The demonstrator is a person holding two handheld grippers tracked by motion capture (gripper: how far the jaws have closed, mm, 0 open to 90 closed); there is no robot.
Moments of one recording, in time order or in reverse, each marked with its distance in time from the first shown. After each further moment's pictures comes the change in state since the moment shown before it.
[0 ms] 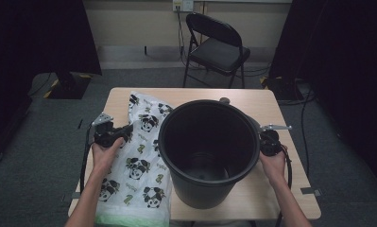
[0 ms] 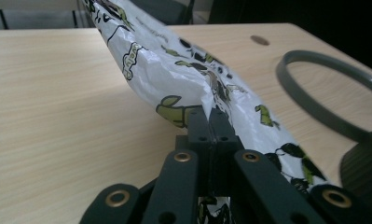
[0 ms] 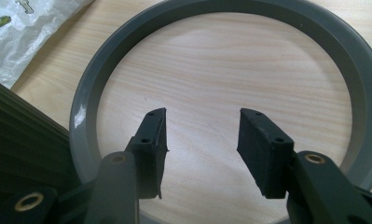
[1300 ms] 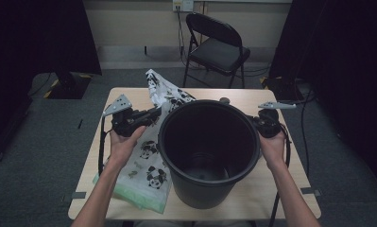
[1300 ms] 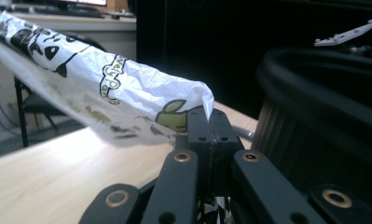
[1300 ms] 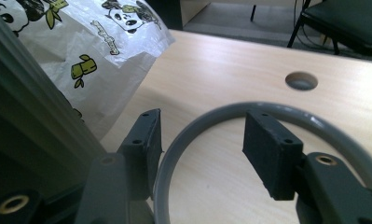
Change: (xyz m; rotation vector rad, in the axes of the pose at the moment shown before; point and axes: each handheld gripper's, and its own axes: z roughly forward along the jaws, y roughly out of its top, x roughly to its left) left arm -0.108 0.087 -0.016 -0.217 -0.270 0.180; right arm 0.042 0.077 -0.044 -0.171 0.144 -0.110
